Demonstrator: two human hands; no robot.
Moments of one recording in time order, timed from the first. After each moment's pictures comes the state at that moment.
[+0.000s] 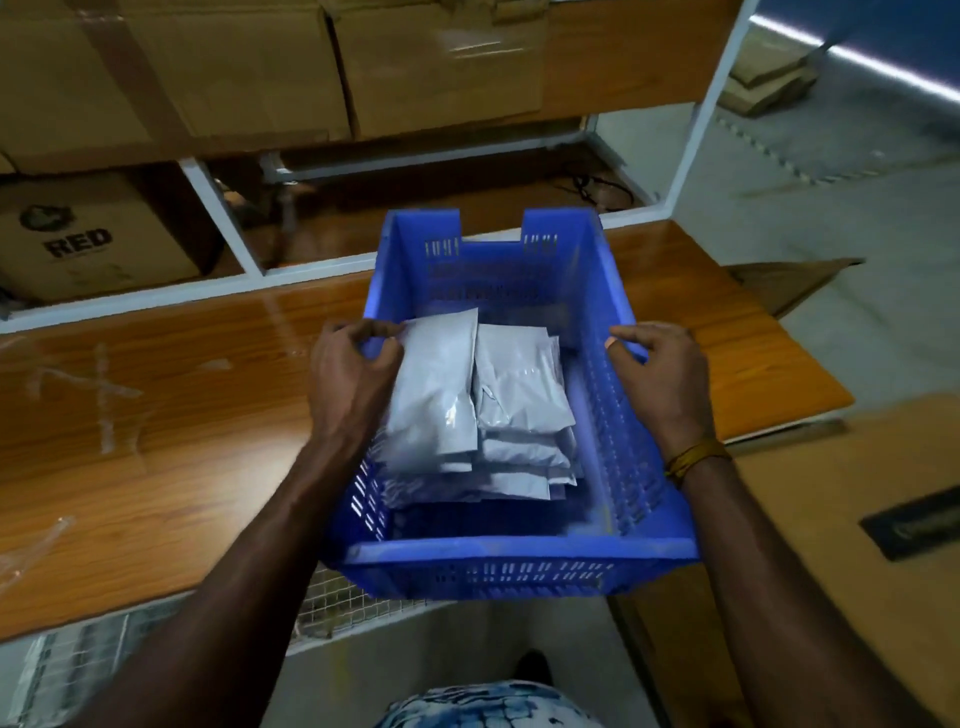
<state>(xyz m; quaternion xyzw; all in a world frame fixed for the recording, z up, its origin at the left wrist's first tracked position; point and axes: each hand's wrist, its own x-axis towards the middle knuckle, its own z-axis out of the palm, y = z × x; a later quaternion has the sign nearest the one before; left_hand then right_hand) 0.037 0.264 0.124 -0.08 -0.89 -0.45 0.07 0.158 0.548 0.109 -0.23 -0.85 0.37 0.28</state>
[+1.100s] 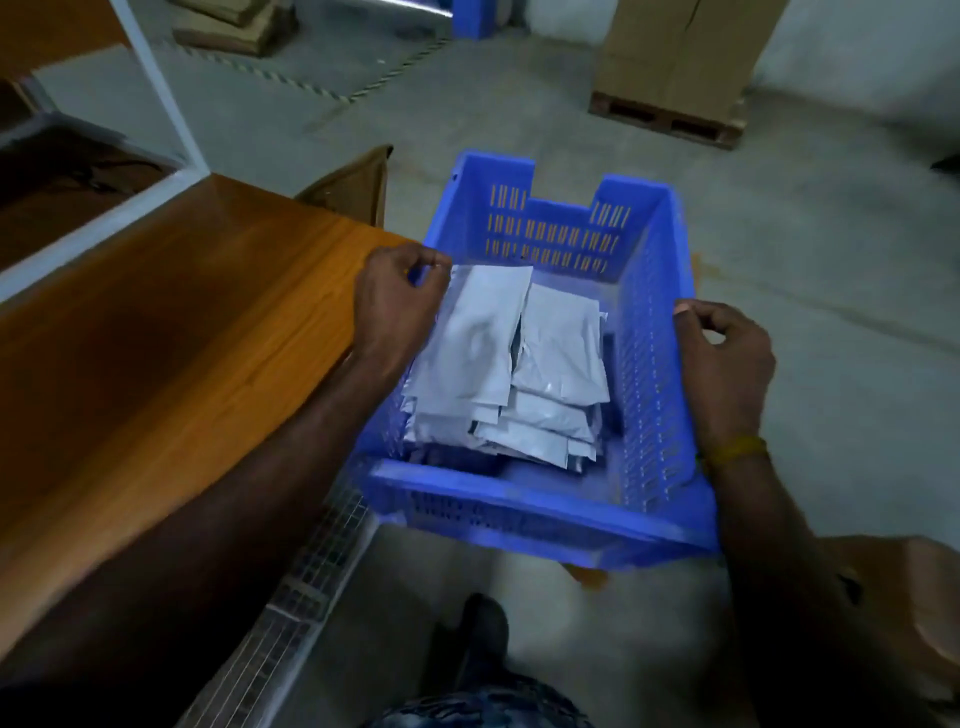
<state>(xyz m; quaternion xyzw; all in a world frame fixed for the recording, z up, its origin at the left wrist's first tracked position) 0.280 0.546 0.147 -0.50 -0.66 -0.53 -0.17 0.569 0.561 0.152 -0.64 -0.56 0.20 0.50</state>
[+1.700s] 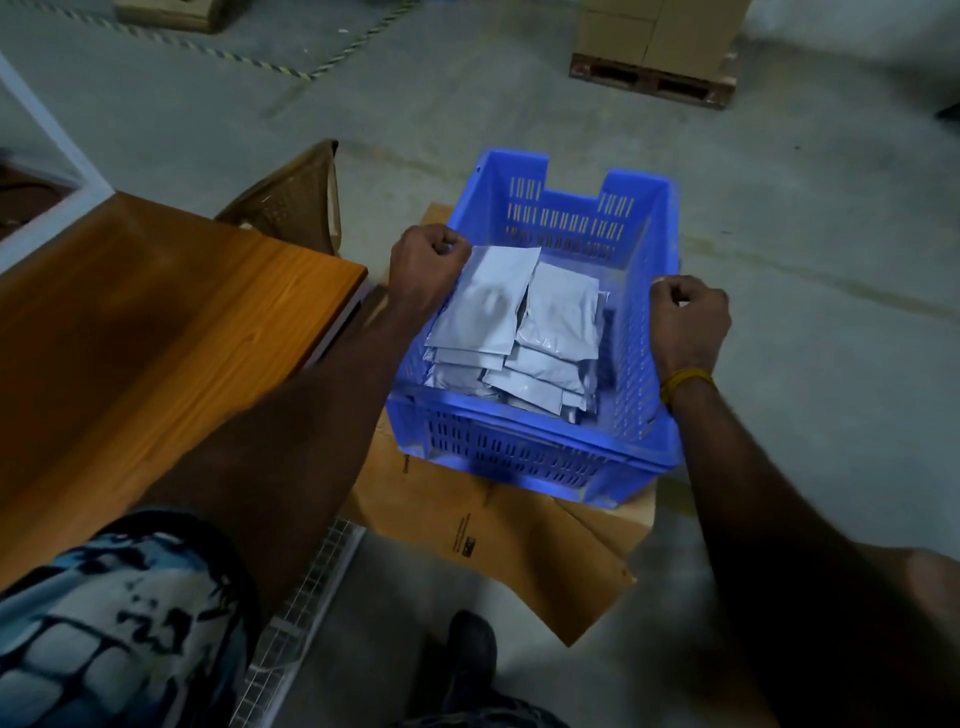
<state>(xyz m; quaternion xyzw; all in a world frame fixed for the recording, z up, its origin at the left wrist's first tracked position) 0.329 0.770 0.089 -0.53 -0.70 -0.44 -0.21 0.612 0.754 0.092 -0.70 -0.48 0.19 0.49</state>
